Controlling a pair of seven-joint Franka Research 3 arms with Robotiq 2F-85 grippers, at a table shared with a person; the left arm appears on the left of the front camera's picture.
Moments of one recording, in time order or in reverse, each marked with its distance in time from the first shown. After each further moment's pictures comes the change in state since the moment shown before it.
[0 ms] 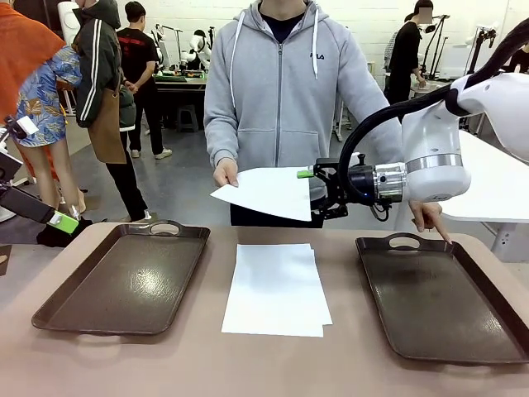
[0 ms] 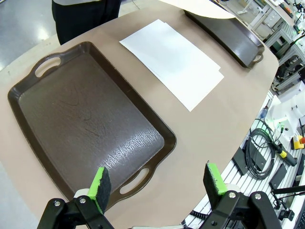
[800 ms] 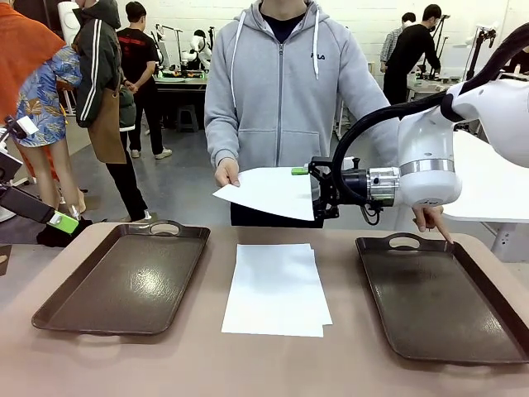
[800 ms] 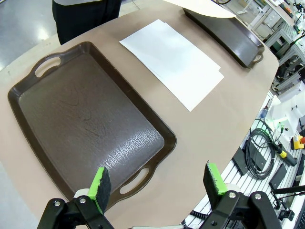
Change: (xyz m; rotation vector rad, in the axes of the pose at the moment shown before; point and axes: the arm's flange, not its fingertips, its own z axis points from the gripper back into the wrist) left arm 0.000 0.000 0.000 0.000 0.000 0.000; right arm -0.002 -0.004 -0.013 0.079 -0.004 -0.071
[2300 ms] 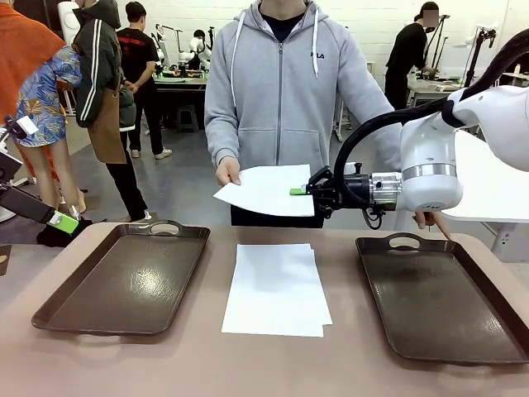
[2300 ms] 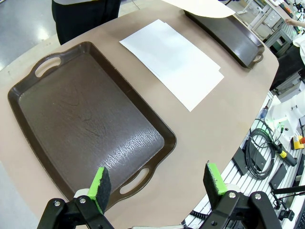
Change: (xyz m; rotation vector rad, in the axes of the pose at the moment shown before) left arm 0.000 0.000 0.000 0.000 0.000 0.000; right arm 0.003 -0.010 0.006 0.015 0.010 -0.028
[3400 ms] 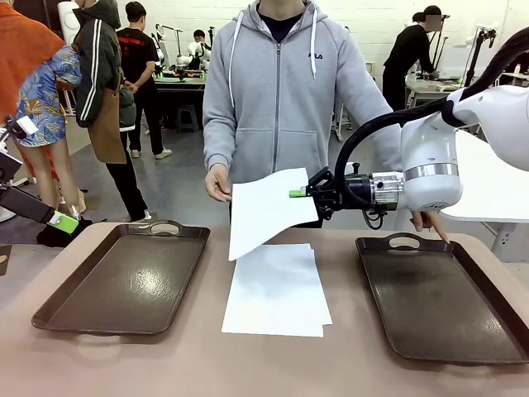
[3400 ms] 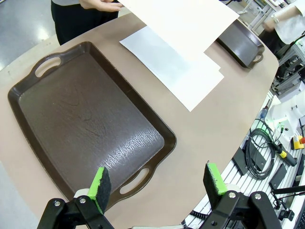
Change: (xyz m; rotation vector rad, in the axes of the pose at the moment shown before) left arm 0.000 0.000 0.000 0.000 0.000 0.000; right arm -0.004 0.001 0.000 0.001 0.063 0.011
